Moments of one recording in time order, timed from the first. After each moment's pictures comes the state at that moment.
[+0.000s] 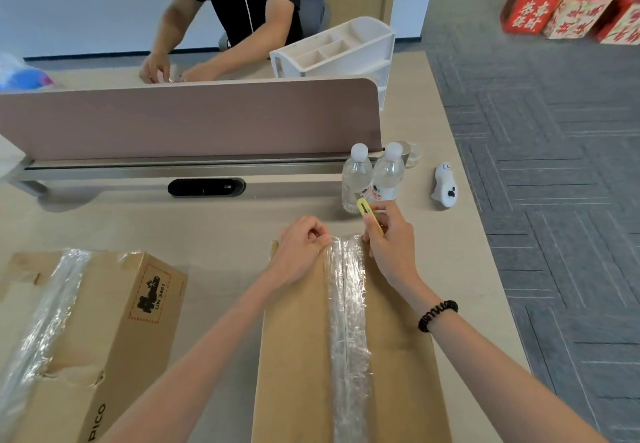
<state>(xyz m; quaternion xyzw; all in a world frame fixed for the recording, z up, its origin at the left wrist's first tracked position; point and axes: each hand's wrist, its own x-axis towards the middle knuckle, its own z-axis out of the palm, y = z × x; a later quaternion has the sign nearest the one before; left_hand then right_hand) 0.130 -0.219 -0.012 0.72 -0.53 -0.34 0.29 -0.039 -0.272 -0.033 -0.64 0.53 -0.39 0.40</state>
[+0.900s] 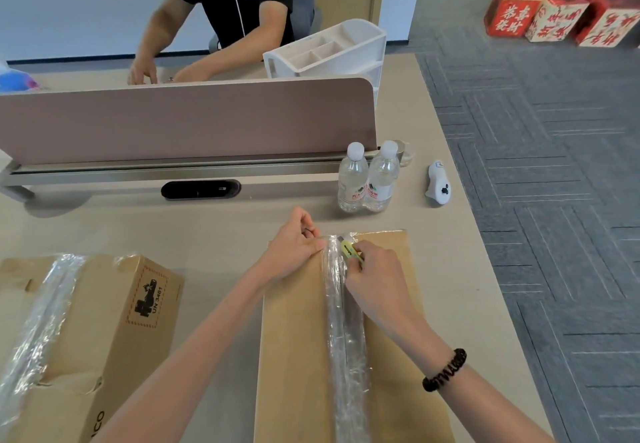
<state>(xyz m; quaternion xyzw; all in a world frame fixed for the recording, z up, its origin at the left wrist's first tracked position) 0.151 -0.216 -0.013 0.67 -0.54 -0.41 0.30 -0.024 -0.204 0.003 -0.70 0.60 -0.18 0.35</state>
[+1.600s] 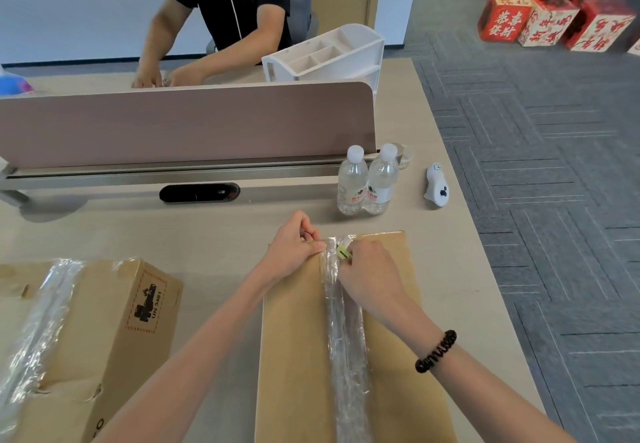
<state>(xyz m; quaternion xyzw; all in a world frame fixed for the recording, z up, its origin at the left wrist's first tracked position) 0.152 -0.223 -0.023 0.68 -0.51 -0.41 0.33 -0.011 -0.212 0.032 -0.73 0.60 -0.06 0.31</state>
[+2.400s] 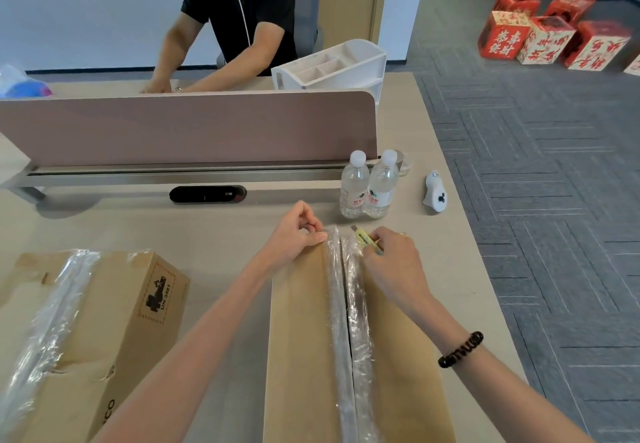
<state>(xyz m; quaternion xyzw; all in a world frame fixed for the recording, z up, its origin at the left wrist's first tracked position) 0.159 -0.218 -0.005 0.61 -0.48 -0.48 0.41 -0.039 -0.212 0.035 -0.68 0.61 -0.19 0.34</state>
